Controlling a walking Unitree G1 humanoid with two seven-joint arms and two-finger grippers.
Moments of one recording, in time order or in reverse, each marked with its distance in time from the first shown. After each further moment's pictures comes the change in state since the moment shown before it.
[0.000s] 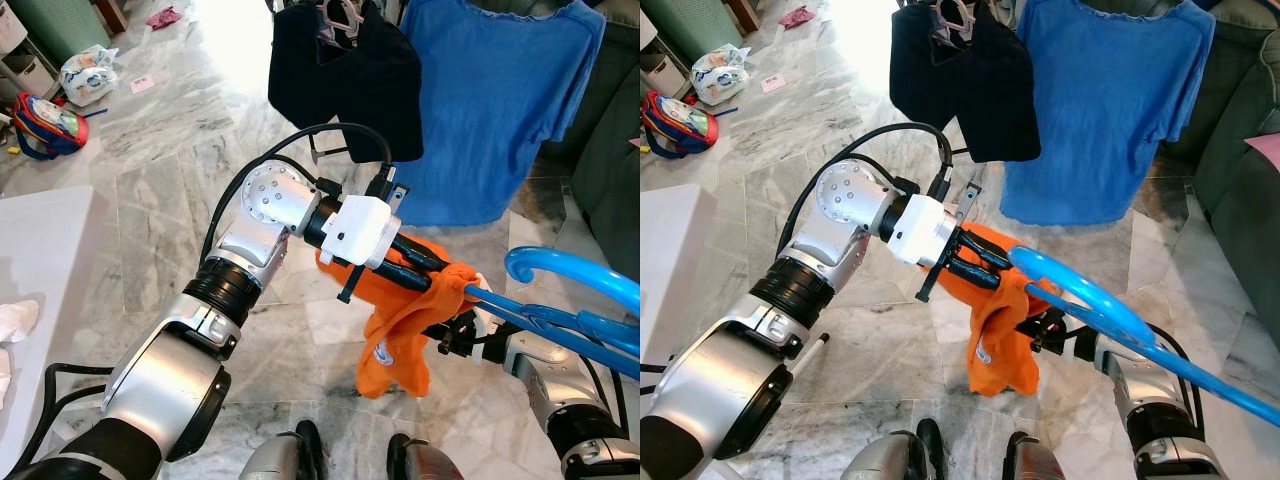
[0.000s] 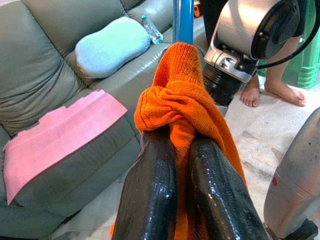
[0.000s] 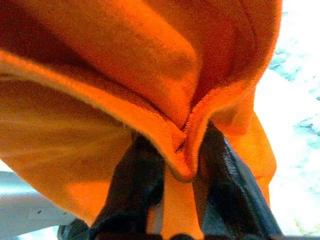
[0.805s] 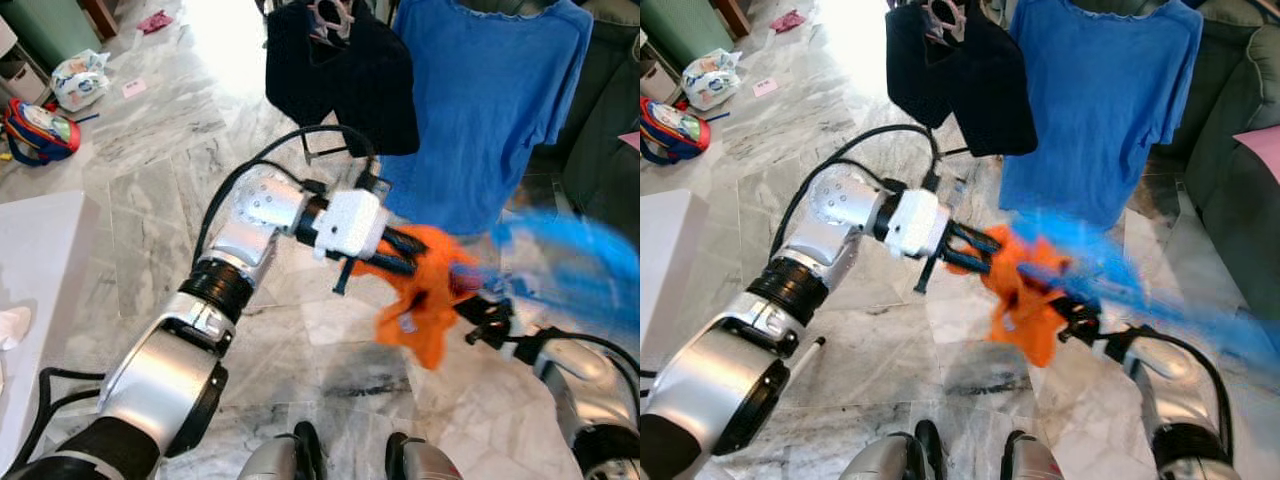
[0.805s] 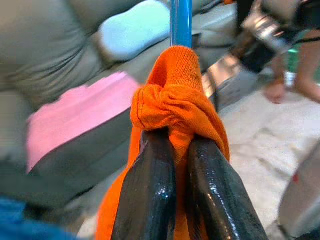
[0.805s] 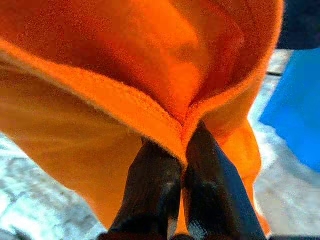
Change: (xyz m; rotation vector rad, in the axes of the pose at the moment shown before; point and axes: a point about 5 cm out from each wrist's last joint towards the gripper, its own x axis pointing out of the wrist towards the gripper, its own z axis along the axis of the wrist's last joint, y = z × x) left arm -0.017 -0.002 -0.020 -0.056 0.079 0.181; right arm -0.041 -0.019 0.000 -0.069 -0.099 -0.336
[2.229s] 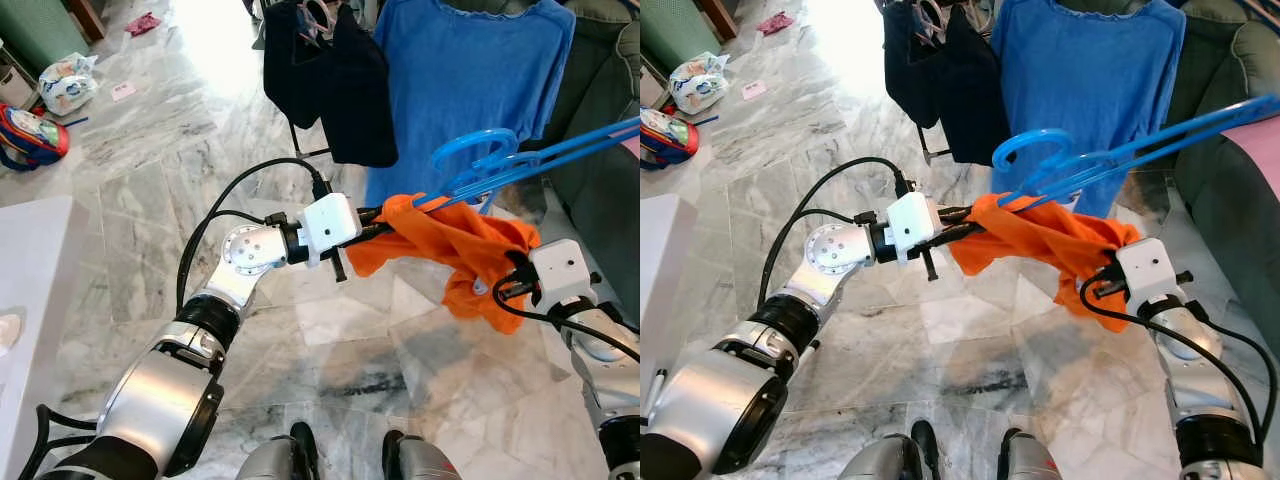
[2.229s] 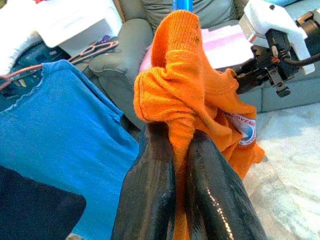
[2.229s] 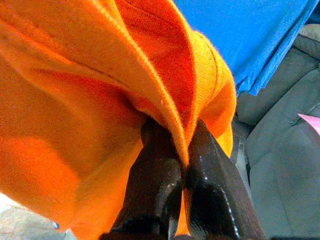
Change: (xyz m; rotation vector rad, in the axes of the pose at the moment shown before) left arm -0.015 -0.023 -0.053 -0.107 0.191 0.588; right arm -0.007 -0.039 0.034 -0.291 0.084 -0.514
